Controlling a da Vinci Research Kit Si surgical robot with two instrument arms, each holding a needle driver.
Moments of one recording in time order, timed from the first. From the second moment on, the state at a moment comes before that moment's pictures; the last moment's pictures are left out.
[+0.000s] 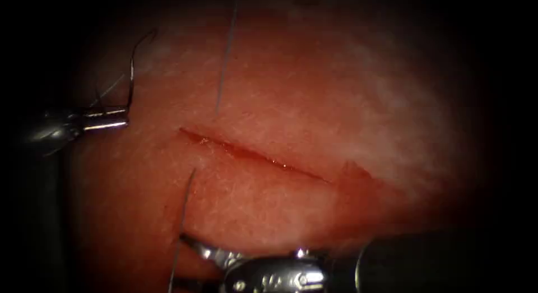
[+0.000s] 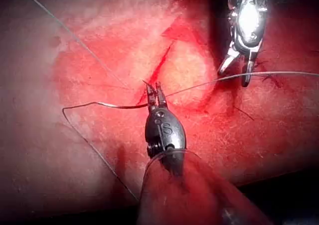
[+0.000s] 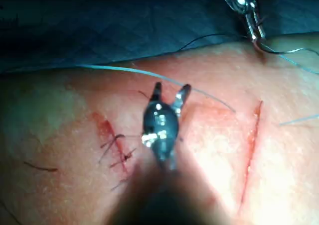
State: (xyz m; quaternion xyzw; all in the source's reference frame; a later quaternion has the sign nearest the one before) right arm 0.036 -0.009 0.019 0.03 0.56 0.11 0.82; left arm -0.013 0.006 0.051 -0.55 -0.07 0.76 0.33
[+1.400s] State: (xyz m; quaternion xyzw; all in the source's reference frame) right arm 0.036 -0.006 0.025 0.03 0.55 0.11 0.82; left arm -0.012 0.006 0.051 -0.55 -0.07 0.76 0.33
